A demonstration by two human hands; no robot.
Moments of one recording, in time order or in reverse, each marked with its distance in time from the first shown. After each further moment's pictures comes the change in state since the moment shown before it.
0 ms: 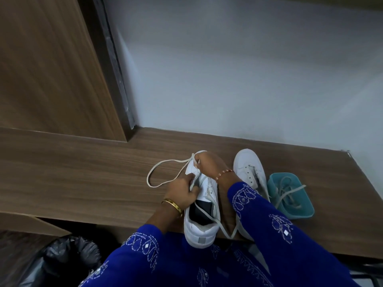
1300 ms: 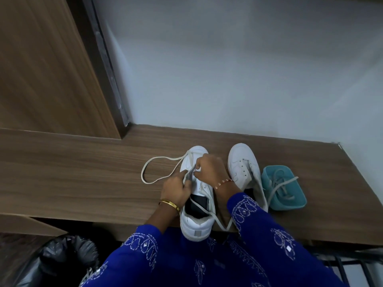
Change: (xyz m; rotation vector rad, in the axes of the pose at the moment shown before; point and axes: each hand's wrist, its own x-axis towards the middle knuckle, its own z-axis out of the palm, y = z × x) left_hand -0.009 -0.002 0.011 -0.067 0.167 -0.021; right_hand -0.032 0.007 0.016 -0.217 0.117 0.082
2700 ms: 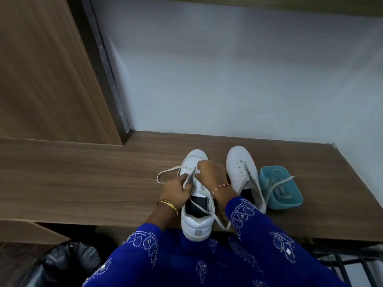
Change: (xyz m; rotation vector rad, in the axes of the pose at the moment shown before) left_hand -0.002 0.000 -0.010 0.024 -0.130 0.025; right_hand -0.018 -0.009 -0.005 0.079 0.064 0.122
